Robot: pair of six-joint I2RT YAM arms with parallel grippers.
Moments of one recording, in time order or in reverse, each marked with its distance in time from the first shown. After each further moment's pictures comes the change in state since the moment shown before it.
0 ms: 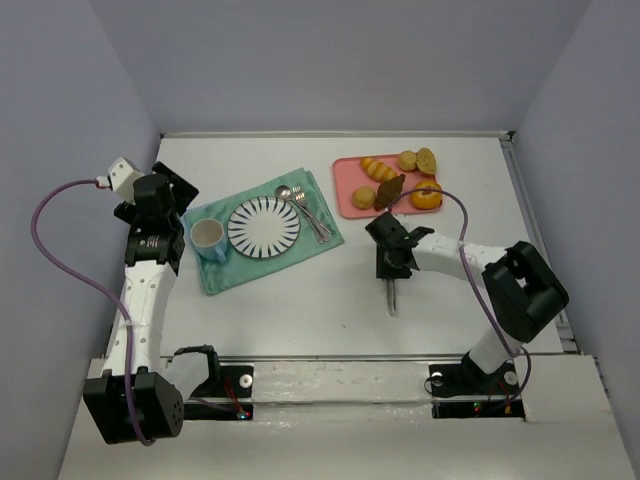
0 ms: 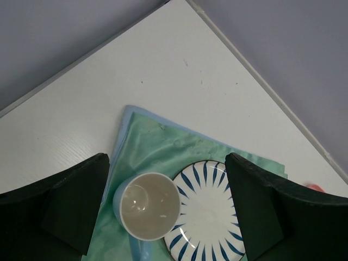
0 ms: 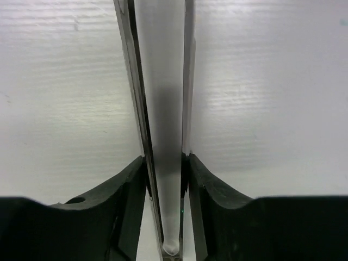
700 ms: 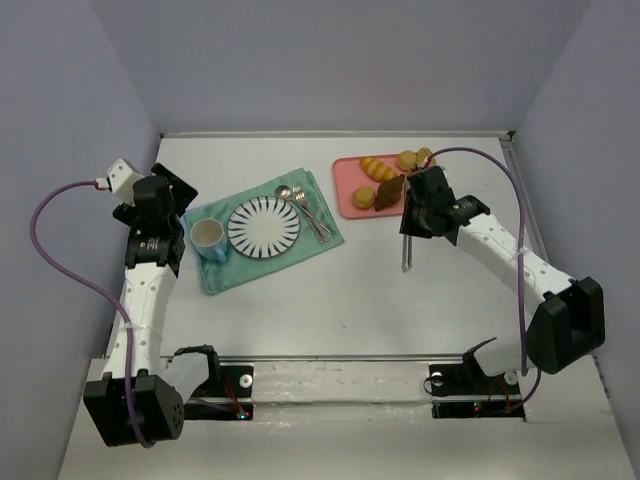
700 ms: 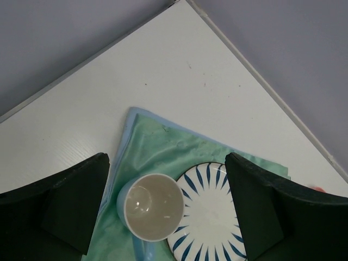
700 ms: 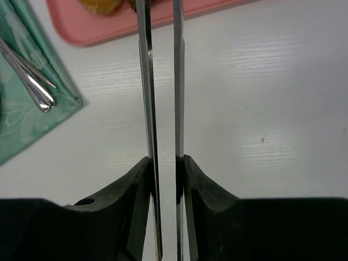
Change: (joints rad) left arm 0.000 -0.013 -0.012 0.008 -0.015 0.010; right arm -0.165 -0.264 0.197 -0.169 -0.030 -0.068
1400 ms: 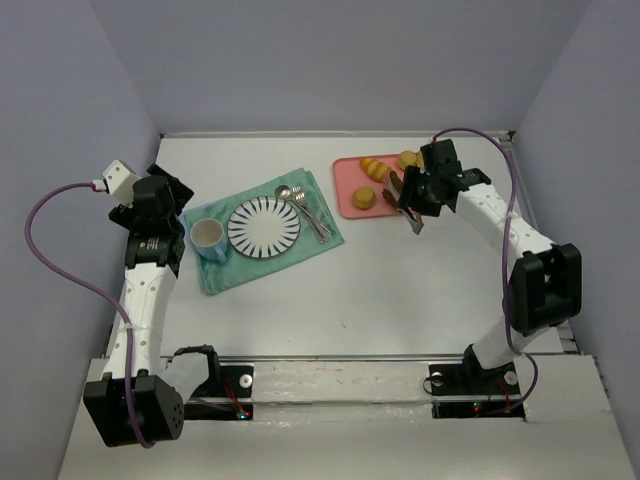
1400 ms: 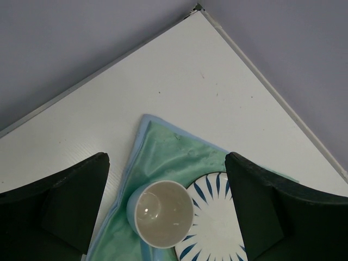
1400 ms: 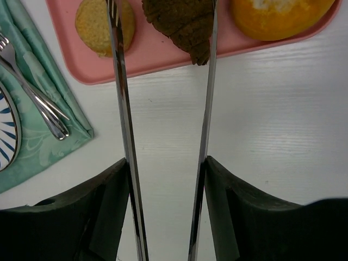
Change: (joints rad) left arm 0.000 -0.001 0.000 -0.001 -0.071 0.008; right arm -0.200 0.240 0.218 0.023 -0.265 -0.096
